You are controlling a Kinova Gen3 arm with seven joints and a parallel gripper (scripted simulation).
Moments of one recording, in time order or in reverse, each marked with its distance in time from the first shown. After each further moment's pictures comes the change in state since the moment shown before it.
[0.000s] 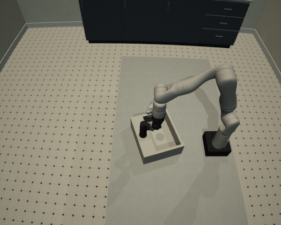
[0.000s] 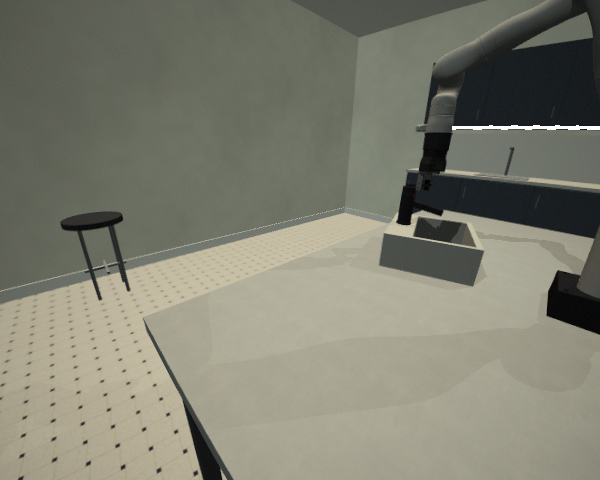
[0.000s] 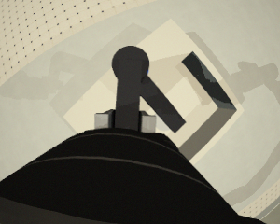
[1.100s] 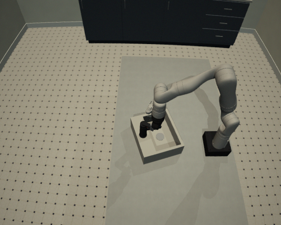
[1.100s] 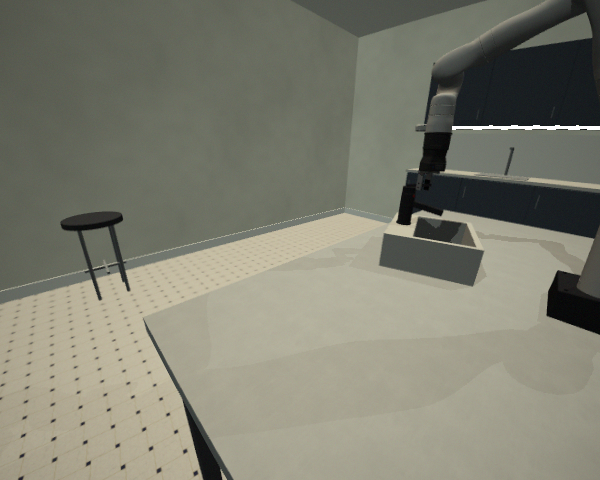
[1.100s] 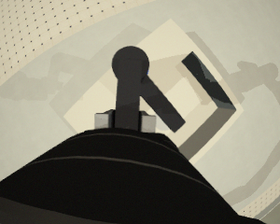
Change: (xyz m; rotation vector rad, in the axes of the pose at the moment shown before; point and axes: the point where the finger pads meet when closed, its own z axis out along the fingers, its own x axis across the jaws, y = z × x) arm 0.000 0.000 -0.001 -0.003 0.002 0.000
